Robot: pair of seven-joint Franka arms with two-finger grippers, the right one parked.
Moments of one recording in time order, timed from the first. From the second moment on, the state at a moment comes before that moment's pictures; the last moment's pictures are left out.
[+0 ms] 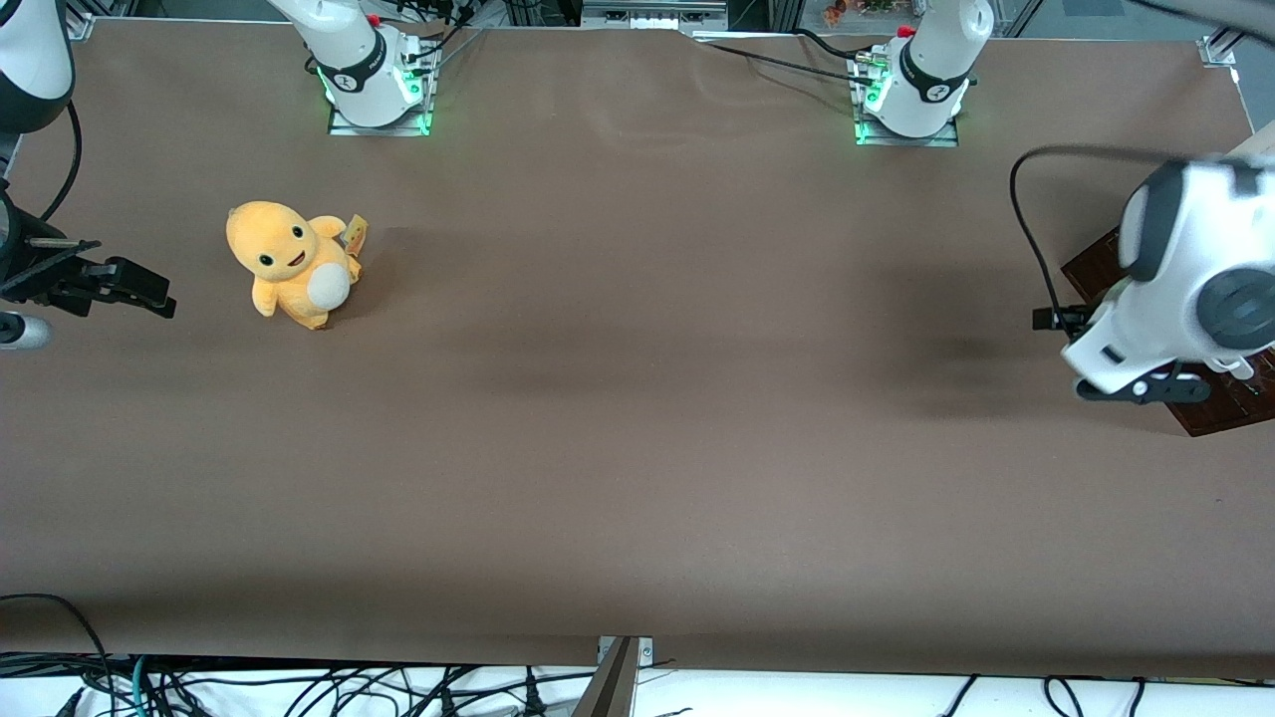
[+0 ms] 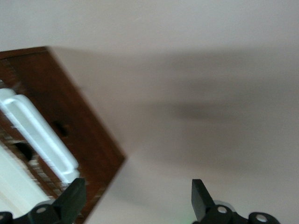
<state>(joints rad) 0.03 0.36 -0.04 -1.66 0.39 1.59 -0.09</state>
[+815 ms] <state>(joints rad) 0.04 0.68 -0.04 -1.66 1.02 1.45 -0.47</state>
